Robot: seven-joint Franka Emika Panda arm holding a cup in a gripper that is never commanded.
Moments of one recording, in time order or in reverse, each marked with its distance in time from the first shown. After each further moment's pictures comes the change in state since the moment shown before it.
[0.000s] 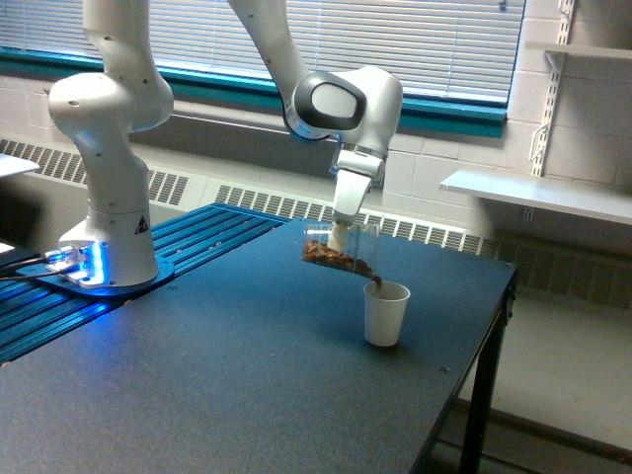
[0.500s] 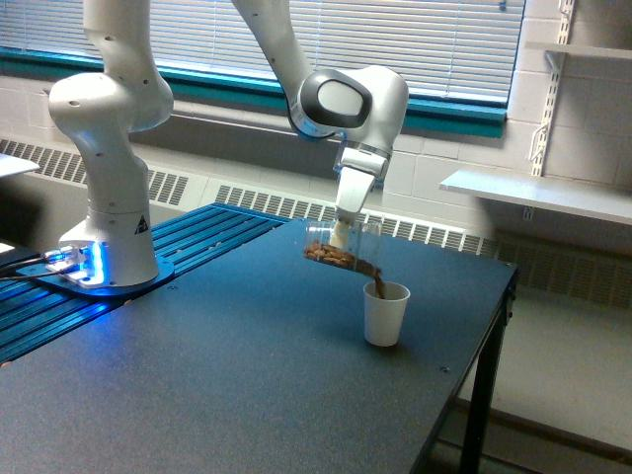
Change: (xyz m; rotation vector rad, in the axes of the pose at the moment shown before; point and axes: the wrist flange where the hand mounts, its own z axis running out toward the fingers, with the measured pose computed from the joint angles) arm 0.003 -0.004 -0.004 -0.034 -0.011 0.001
